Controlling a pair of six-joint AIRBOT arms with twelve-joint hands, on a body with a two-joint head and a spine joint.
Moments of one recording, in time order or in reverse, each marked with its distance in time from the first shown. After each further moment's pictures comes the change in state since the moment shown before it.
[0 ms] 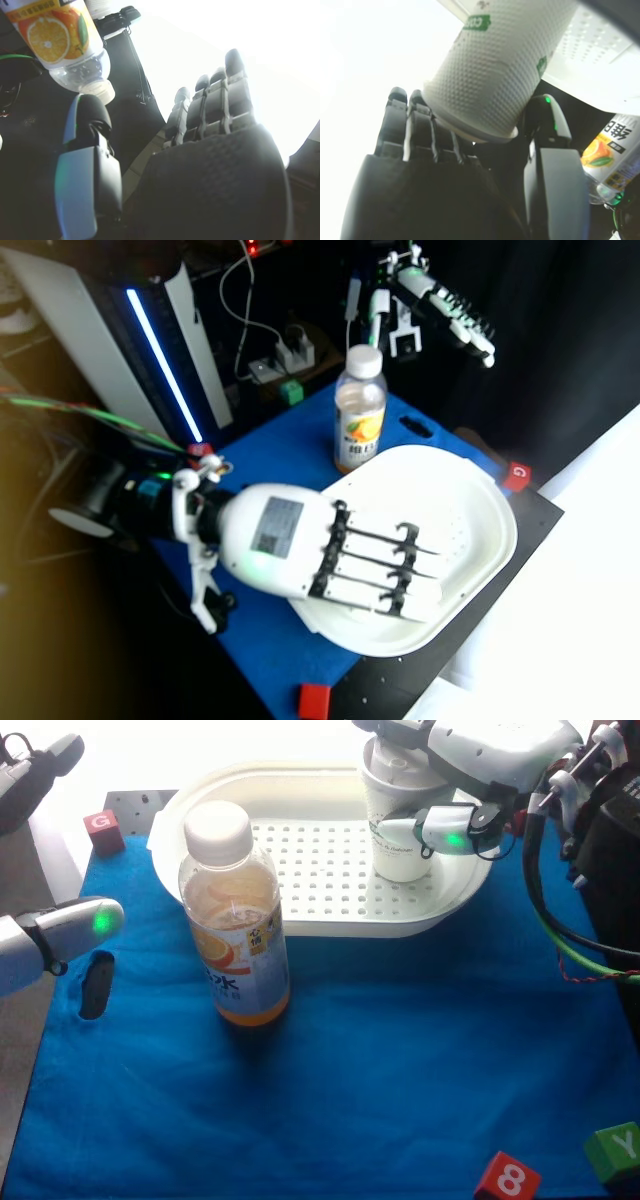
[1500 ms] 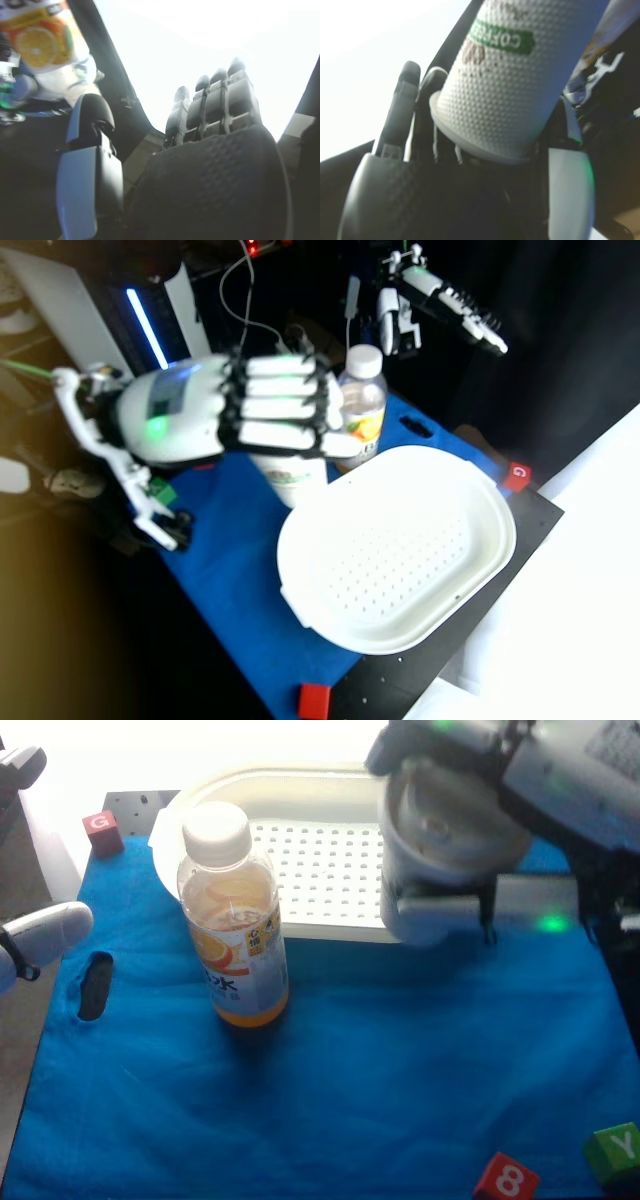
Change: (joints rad) left arm 0.082 -0.003 -0.014 -0.089 -0.080 -0.016; right arm -0.135 0.328 -0.431 -0.314 0.396 0.215
